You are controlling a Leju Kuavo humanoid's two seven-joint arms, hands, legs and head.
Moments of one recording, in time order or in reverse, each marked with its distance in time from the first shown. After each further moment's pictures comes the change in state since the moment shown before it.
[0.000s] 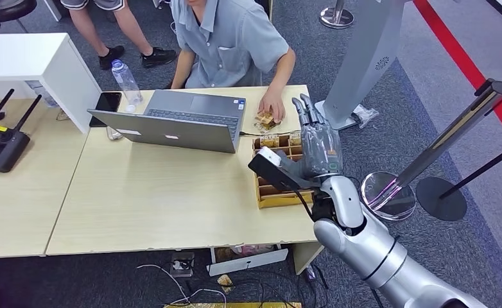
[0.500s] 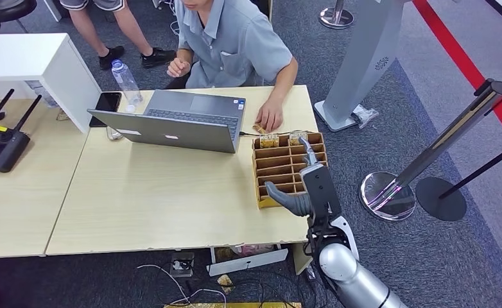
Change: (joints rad) left arm 0.001 0.000 0.003 0.000 0.027 0.012 -0.005; right arm 0.257 0.055 -0.105 -0.089 -0.881 -0.110 -0.424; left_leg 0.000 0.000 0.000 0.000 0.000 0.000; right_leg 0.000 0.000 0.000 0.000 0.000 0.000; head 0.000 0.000
